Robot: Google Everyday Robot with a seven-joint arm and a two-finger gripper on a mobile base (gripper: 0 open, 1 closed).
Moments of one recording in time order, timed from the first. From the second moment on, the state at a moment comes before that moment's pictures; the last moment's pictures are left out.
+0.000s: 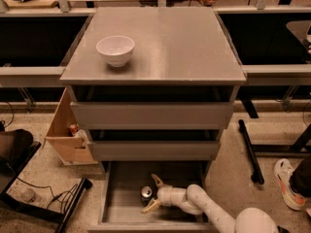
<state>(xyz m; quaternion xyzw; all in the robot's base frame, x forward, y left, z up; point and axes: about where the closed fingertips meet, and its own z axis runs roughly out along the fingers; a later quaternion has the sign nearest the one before) 0.582 0.046 0.189 -0.45 0.65 0.38 0.48</state>
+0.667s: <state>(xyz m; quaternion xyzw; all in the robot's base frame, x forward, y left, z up) 0.583 0.019 0.269 -0.48 0.68 0.34 0.45</state>
